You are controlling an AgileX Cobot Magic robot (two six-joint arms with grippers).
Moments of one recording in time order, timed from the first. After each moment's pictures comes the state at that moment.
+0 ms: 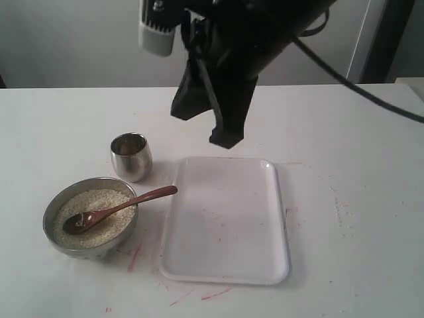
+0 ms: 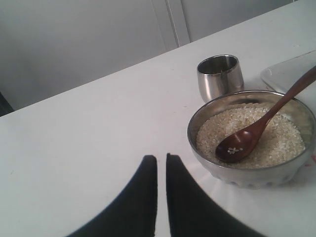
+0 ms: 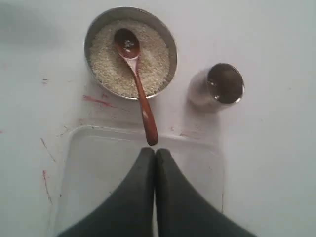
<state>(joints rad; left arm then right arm) -0.09 0.00 0.00 0.02 0.03 0.16 0.51 1.59 -1.56 0.39 1.07 -1.15</state>
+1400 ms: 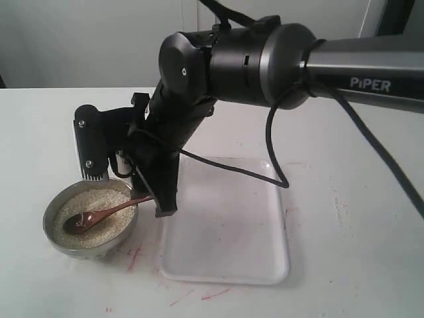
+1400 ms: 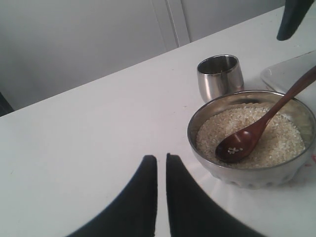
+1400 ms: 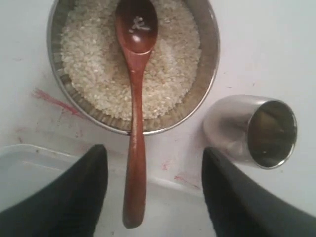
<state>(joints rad) -0.09 0.00 0.00 0.02 0.03 0.16 0.68 1.93 -1.57 0.21 0.75 -1.25</state>
